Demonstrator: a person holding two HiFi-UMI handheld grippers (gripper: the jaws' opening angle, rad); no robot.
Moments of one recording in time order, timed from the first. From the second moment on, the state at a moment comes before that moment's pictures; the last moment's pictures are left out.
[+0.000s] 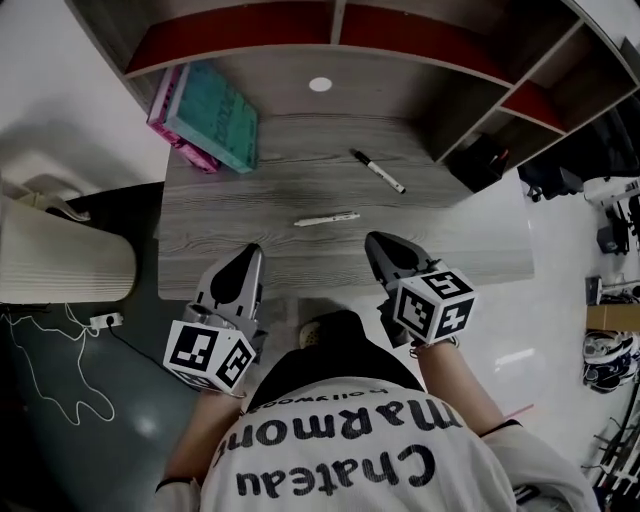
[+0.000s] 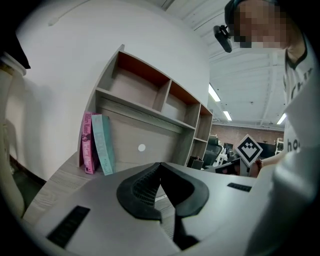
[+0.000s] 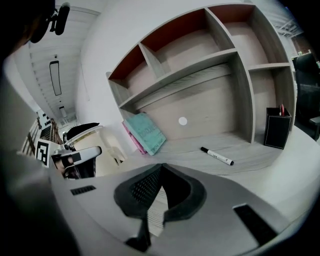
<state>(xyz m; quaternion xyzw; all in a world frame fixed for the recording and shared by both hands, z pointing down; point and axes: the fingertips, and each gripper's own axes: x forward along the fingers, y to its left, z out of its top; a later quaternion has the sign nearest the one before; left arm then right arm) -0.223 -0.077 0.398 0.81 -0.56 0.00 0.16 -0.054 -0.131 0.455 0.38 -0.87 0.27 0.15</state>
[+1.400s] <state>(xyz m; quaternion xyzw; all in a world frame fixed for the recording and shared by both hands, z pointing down) -0.276 -0.092 0.416 0.67 -0.71 -0.01 0.21 -0.132 -0.197 0.537 0.08 -0.91 0.21 0.36</state>
